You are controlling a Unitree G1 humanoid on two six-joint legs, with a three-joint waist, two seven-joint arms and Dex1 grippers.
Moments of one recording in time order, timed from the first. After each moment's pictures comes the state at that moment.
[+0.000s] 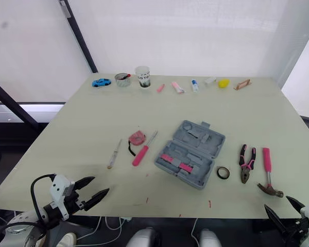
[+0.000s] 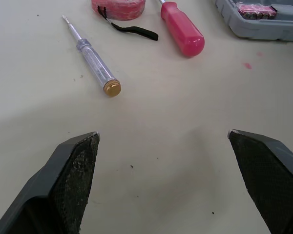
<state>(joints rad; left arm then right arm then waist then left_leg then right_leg) 0.25 0.58 0.29 0.11 -0.37 0.01 -0.93 0.59 -0.48 -0.45 0.00 0.46 -0.18 0.78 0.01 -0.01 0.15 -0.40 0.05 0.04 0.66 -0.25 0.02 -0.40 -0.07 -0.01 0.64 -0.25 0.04</state>
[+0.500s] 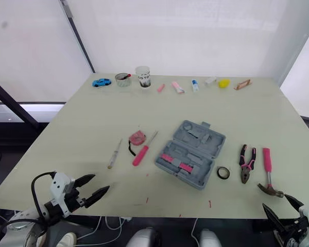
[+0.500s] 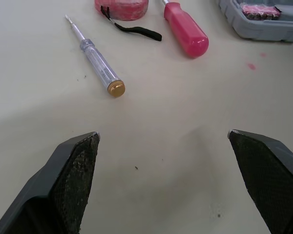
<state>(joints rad) 0.20 0.59 0.29 0.13 -0.38 0.02 -0.94 0.60 -0.48 -0.45 -0.06 0.46 -0.16 0.78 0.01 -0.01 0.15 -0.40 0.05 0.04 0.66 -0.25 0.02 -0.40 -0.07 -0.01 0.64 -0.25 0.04</state>
